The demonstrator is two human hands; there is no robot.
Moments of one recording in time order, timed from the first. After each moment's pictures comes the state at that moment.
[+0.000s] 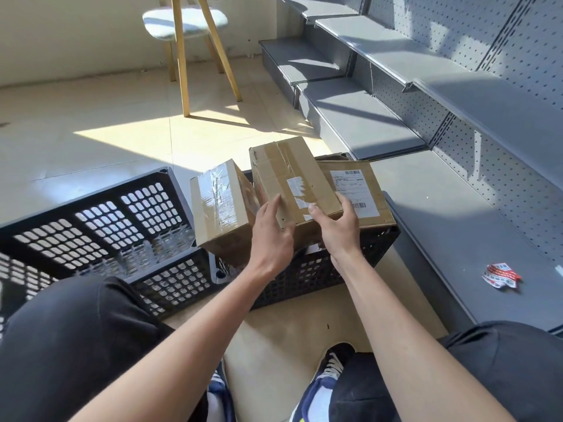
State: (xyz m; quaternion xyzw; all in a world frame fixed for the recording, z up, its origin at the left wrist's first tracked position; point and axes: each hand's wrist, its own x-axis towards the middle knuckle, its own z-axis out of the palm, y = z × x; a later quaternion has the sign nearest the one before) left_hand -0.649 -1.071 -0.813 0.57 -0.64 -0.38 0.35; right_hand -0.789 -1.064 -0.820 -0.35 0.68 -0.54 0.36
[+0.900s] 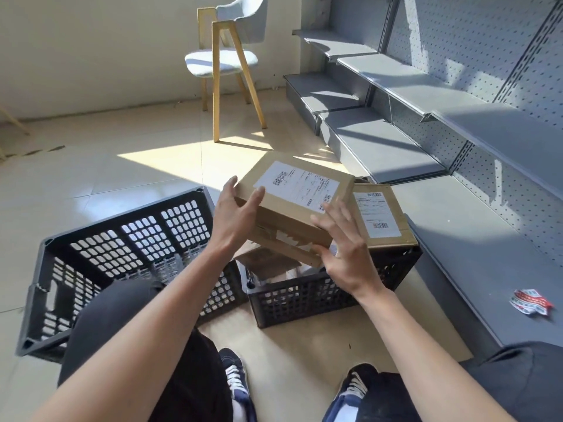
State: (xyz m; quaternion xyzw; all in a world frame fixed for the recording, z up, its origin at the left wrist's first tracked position) left_hand -0.543 -1.102 -0.734 0.62 -0.56 -0.35 0.41; right_hand -0.763 -1.033 -0.797 -0.74 0.51 -0.44 0.06
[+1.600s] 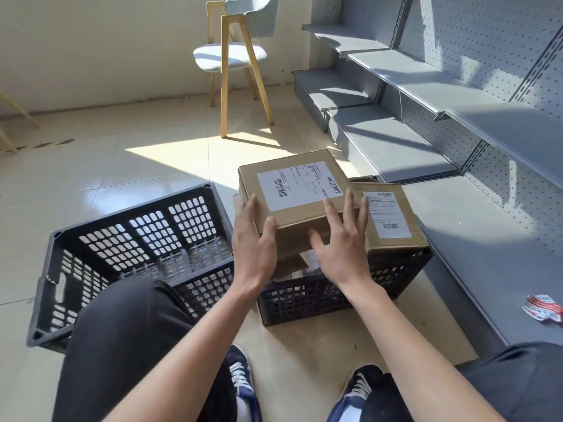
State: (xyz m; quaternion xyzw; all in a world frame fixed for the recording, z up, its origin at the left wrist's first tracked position) left_hand -0.561 -1.056 -0.770 0.60 -0.56 -0.31 0.48; right_hand -0.724 -1.046 -0.788 -0.64 0.68 -0.36 0.07
